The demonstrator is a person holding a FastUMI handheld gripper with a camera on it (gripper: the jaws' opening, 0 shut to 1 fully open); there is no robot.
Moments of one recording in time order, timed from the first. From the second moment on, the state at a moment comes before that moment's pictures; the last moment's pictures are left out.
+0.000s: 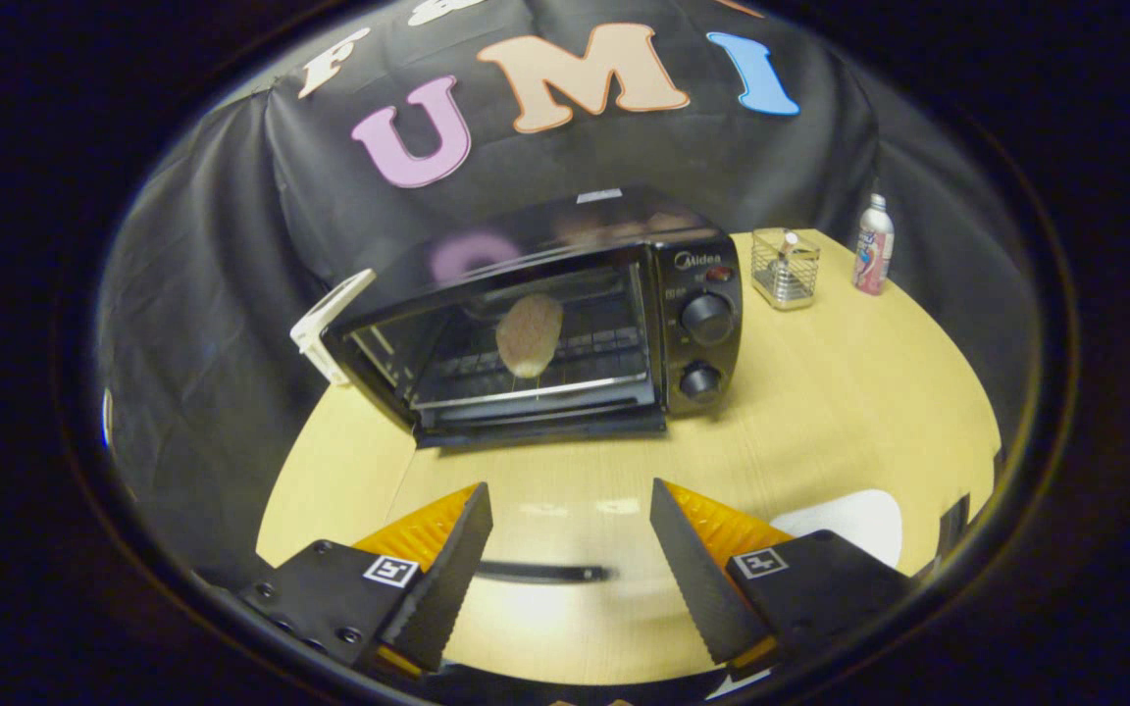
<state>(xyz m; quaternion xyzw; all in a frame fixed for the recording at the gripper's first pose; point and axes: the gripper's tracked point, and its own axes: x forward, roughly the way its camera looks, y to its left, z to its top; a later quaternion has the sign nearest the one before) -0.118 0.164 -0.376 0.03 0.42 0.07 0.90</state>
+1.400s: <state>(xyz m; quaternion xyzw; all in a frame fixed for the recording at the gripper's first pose) -0.171 0.198 -0.488 -0.06 0.52 0.07 0.85</state>
